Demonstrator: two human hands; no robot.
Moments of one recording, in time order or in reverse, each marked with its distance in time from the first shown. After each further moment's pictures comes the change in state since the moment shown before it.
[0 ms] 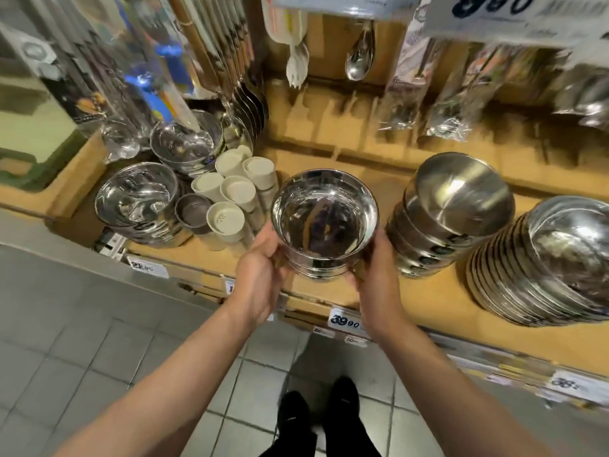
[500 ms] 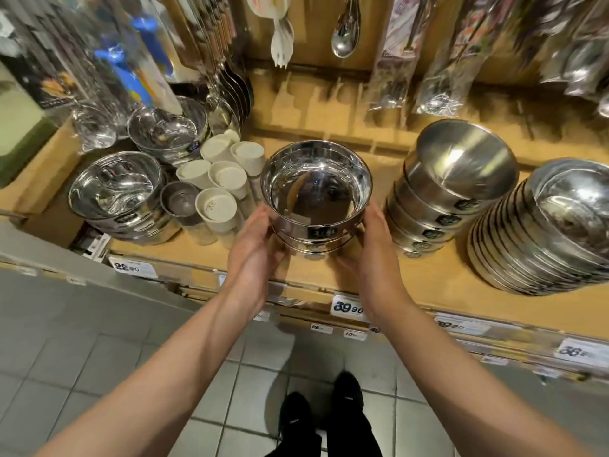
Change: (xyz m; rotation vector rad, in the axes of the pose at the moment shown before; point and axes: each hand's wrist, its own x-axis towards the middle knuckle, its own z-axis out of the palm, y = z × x) left_hand 0.004 0.001 -0.005 0.089 0.005 0.083; right_hand 0.007 0.012 0.003 -0.023 0.035 -0.061
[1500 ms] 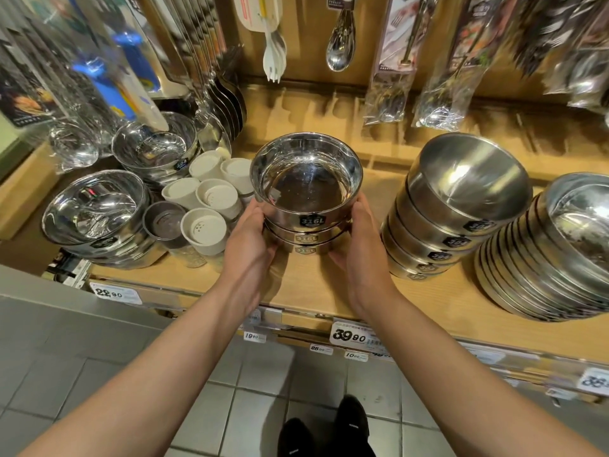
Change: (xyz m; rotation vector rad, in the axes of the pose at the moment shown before) left_hand 0.043 0.011 0.018 -0.077 0.096 -0.113; right_hand 0.037 -0.008 0.019 -0.169 0.035 -0.041
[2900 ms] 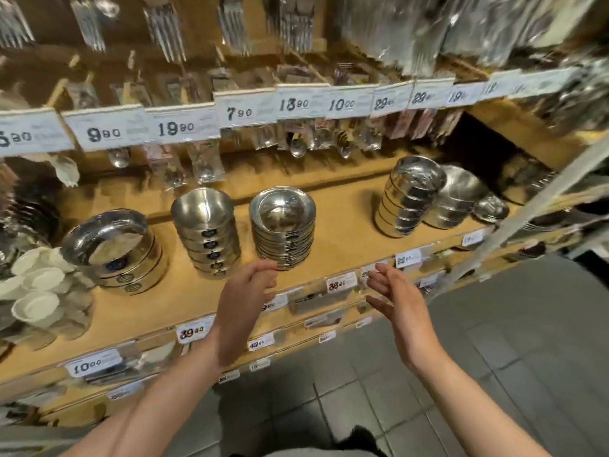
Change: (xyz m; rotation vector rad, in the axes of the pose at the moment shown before) left_hand -0.222 -0.066 0.140 0.559 -0.554 0.089; right_hand -0.259 -0.048 -0.304 0.150 0.588 0.009
